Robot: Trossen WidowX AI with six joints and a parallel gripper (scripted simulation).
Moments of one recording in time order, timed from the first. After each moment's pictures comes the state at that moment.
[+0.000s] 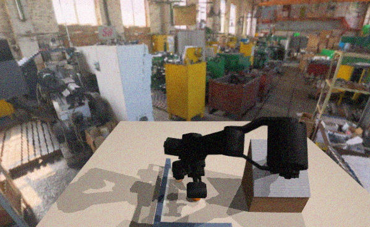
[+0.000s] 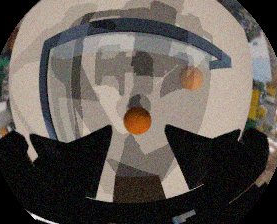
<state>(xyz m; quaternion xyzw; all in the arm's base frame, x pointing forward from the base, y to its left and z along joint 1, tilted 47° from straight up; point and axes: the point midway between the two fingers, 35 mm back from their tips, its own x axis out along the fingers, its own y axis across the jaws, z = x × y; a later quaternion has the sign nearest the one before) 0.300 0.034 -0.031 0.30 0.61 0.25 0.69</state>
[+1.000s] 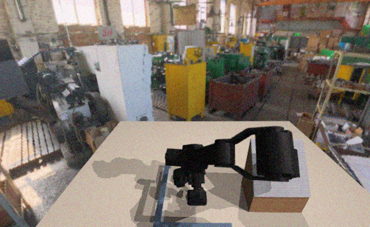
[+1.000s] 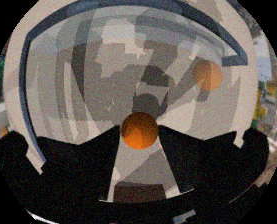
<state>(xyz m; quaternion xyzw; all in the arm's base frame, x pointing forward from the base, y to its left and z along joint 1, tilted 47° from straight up) 0.301 0.061 -0.056 0.30 0.61 0.25 0.69</state>
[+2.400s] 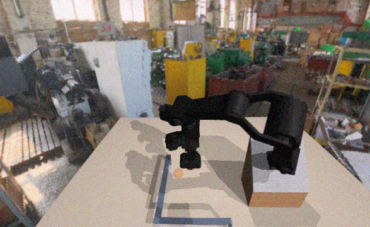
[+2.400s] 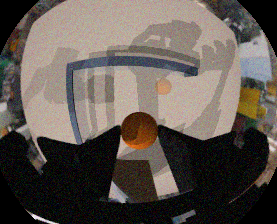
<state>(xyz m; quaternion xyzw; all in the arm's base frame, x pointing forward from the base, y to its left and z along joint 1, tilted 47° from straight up) 0.308 -0.045 0.019 0.30 0.61 0.25 0.69</state>
